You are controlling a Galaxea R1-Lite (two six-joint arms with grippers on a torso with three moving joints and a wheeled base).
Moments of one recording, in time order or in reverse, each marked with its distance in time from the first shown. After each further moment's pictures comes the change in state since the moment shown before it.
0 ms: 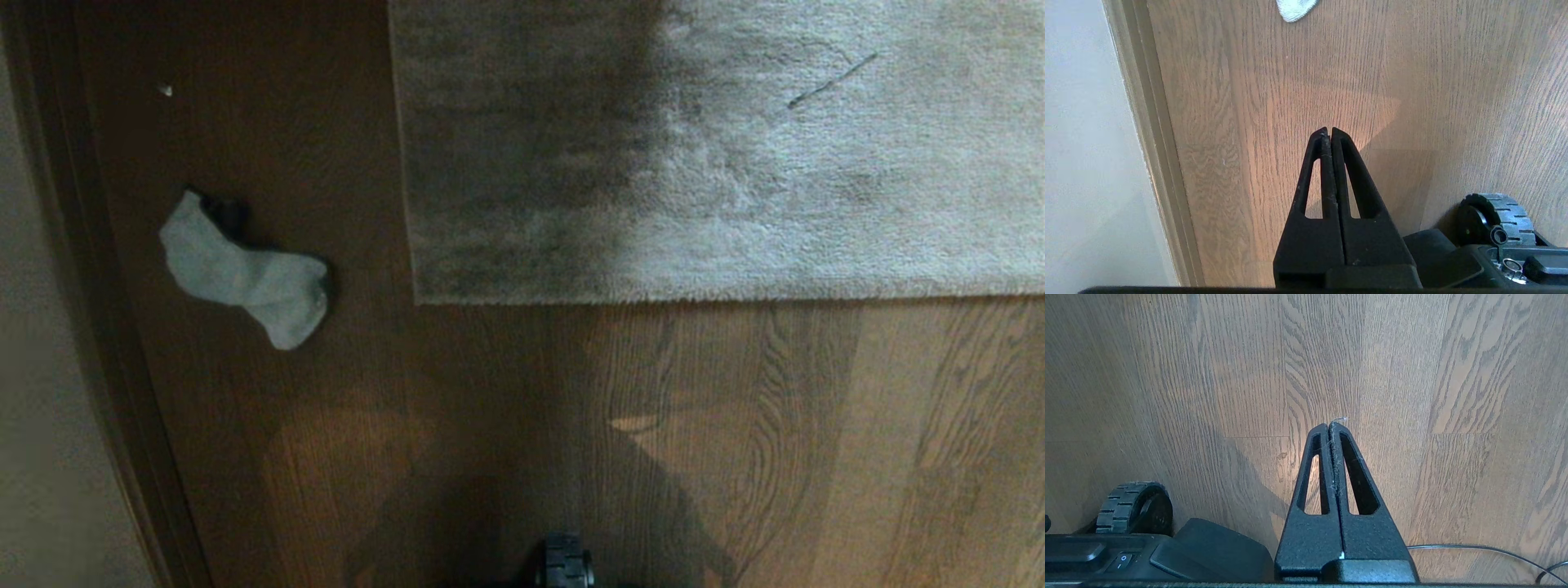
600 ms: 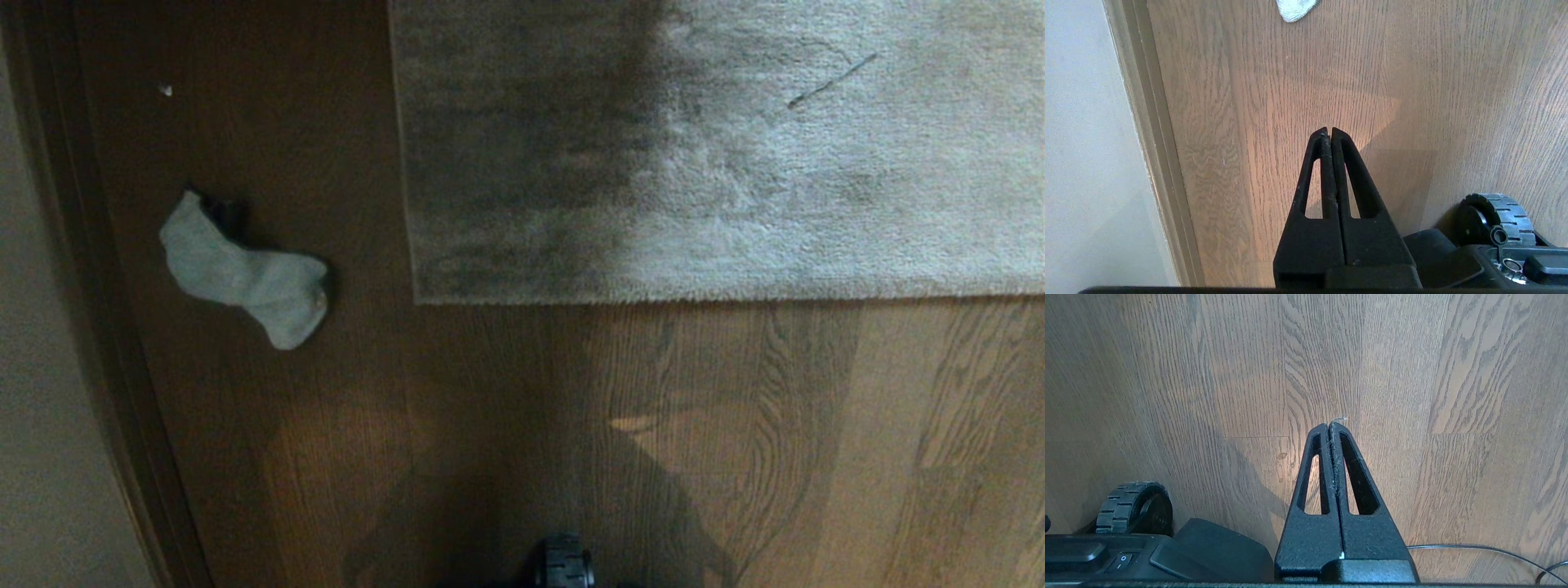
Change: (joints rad) left arm 0.000 0.000 0.000 0.000 0.000 0.000; right arm 0.000 0.000 0.000 0.000 0.000 0.000
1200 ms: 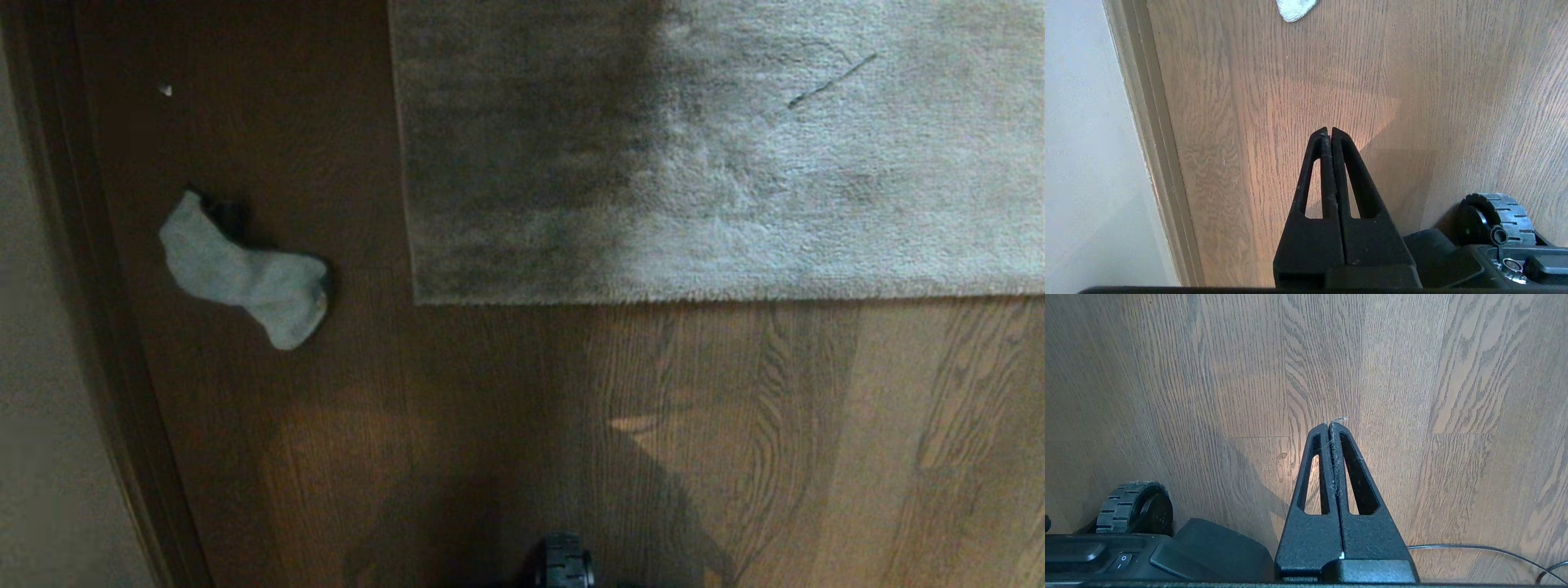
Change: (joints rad) left arm 0.000 0.000 0.000 0.000 0.000 0.000; right arm 0.000 0.000 0.000 0.000 0.001 0.000
